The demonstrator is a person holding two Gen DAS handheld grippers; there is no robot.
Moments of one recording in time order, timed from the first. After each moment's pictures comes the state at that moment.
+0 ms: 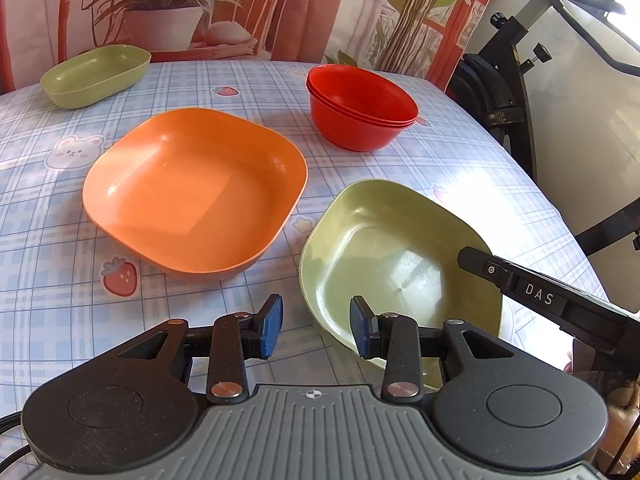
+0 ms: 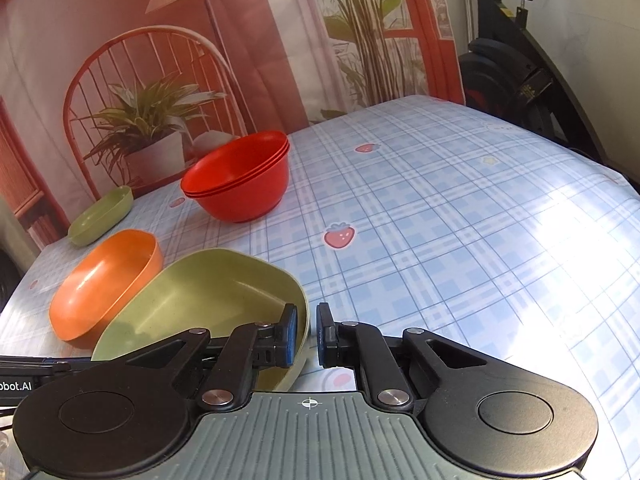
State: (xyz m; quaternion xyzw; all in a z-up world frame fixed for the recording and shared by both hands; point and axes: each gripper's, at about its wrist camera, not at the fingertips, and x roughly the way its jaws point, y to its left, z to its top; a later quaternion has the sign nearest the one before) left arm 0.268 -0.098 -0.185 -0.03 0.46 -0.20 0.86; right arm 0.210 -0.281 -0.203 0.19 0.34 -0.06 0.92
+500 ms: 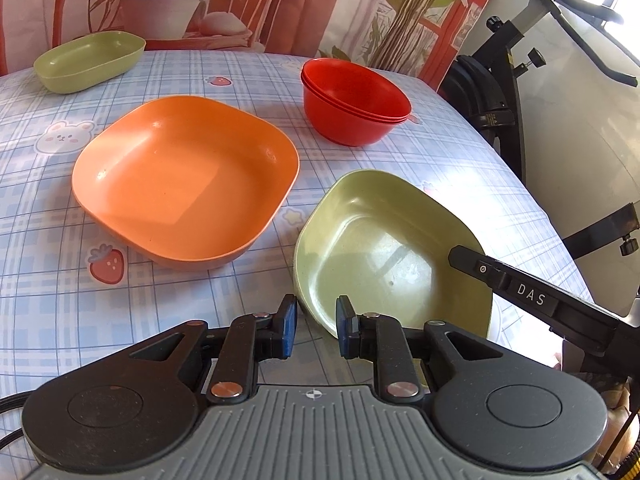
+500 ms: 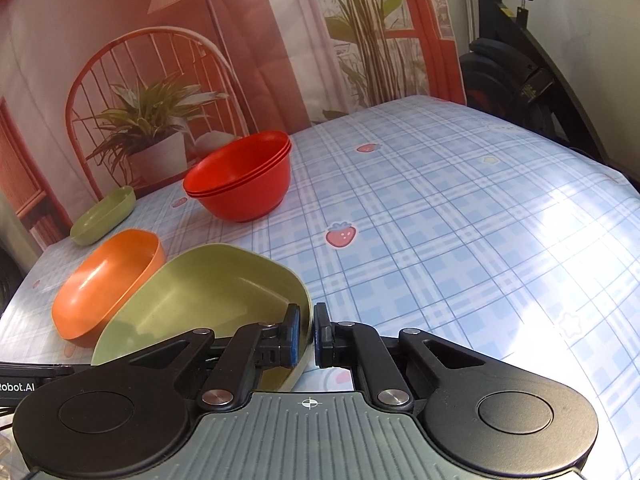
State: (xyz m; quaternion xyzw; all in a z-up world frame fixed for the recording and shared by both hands) left arm 0.267 -0.097 -0.188 -0.05 0.47 -0.21 0.85; right arm 0.207 -0.280 -0.202 0.19 0.34 -0.06 0.92
